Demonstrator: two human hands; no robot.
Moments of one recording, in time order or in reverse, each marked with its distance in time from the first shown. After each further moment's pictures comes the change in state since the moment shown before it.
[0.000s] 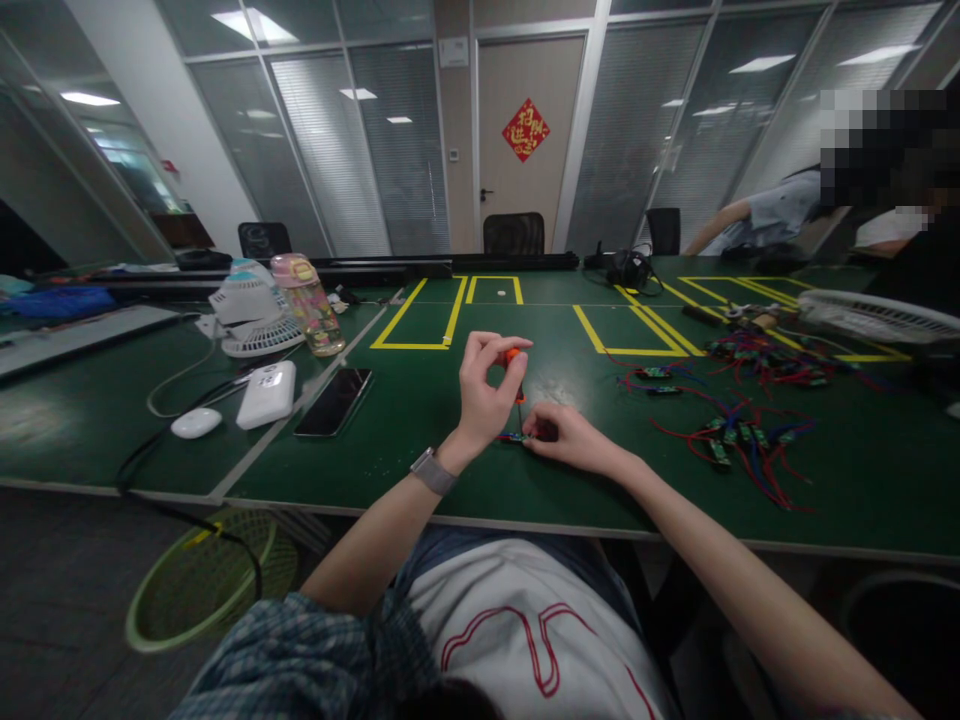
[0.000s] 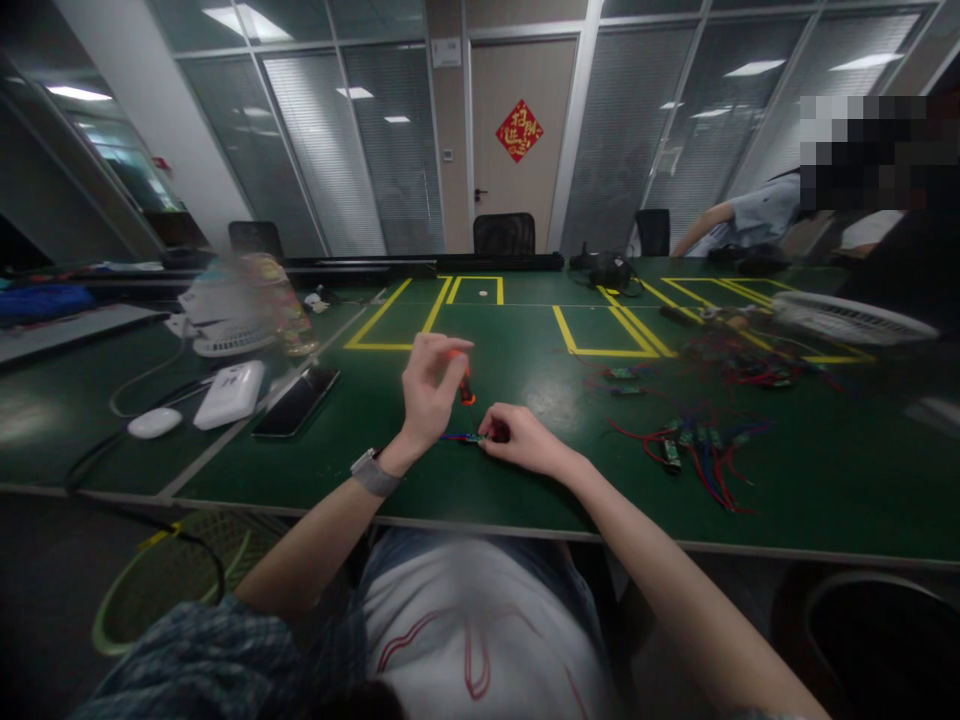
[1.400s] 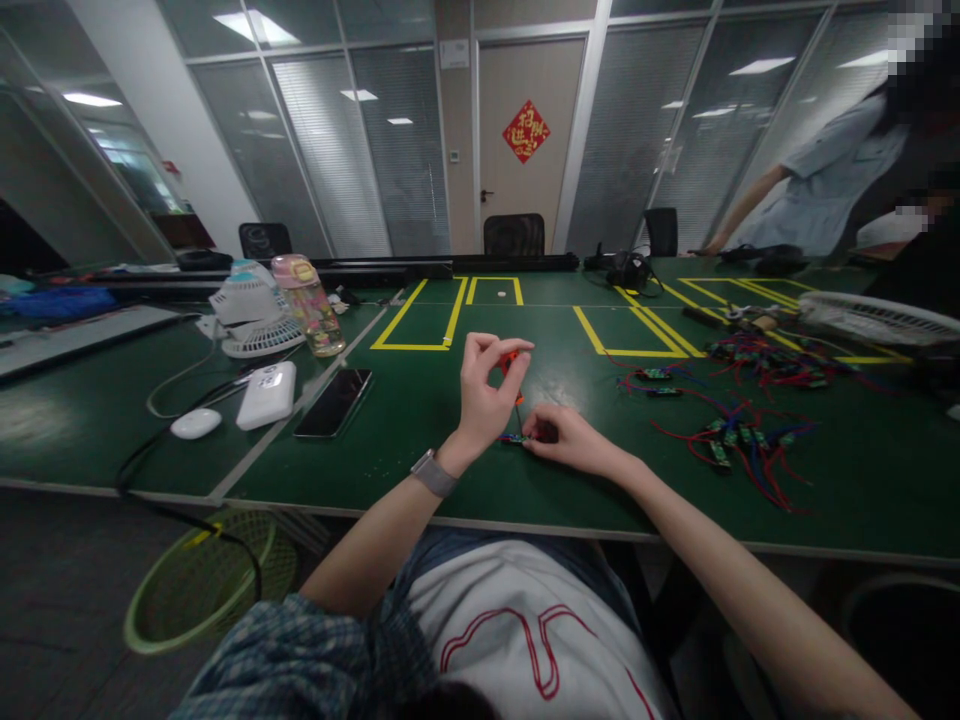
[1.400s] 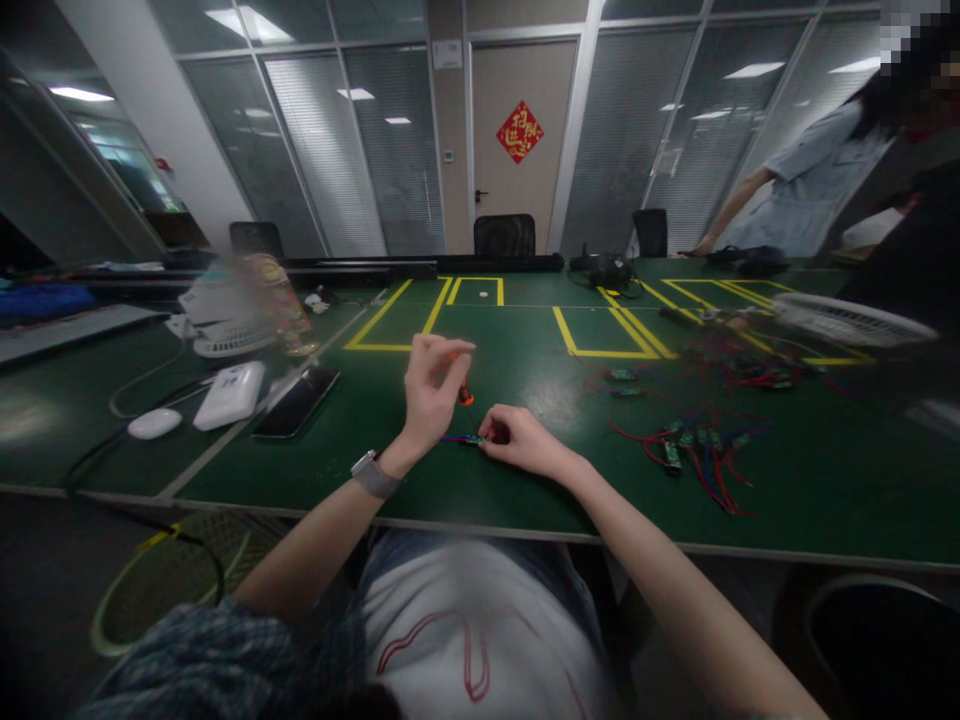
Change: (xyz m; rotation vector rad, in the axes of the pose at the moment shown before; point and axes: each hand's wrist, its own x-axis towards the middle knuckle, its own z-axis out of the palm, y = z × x) left_hand -0.001 -0.004 0.001 0.052 0.011 0.017; right_hand 0.000 0.001 0.001 0.015 0.006 0.003
